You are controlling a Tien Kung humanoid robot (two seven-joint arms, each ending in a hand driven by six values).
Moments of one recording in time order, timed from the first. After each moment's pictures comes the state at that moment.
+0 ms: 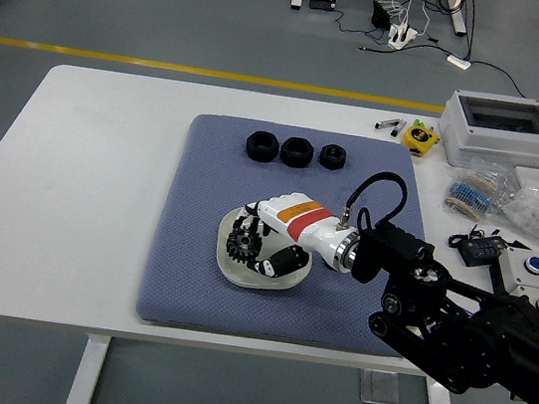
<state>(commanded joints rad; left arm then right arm) -0.12 0.02 -1.14 -0.18 0.64 0.20 0.08 0.91 -0.12 0.32 1.04 -1.75 -0.13 0.07</state>
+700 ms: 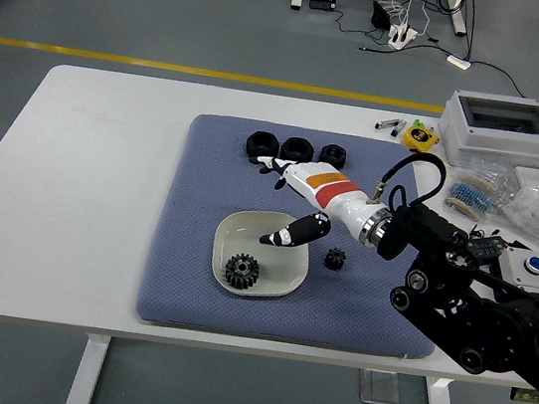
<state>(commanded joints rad) -0.12 0.02 -1.14 -0.18 0.65 0.20 0.07 0.88 -0.18 0.49 1.03 -1.69 -0.16 0.09</state>
